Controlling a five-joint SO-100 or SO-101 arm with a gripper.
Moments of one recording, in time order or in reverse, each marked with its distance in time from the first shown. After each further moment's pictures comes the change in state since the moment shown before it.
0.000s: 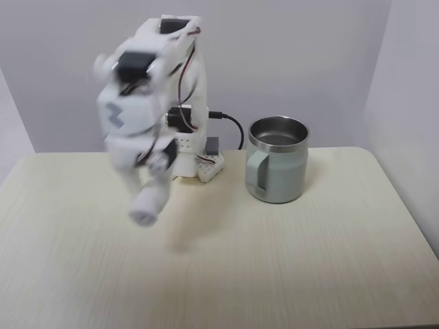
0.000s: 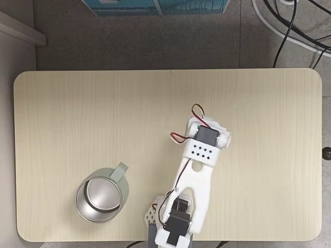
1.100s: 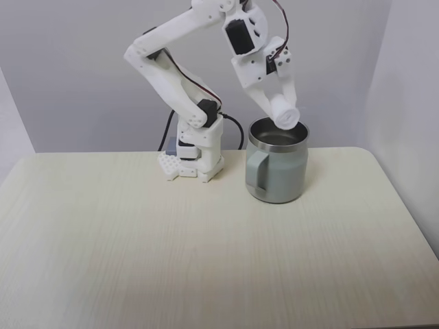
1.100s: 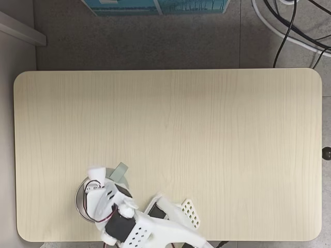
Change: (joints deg) arm -73.2 -33.3 -8.3 7.4 52.1
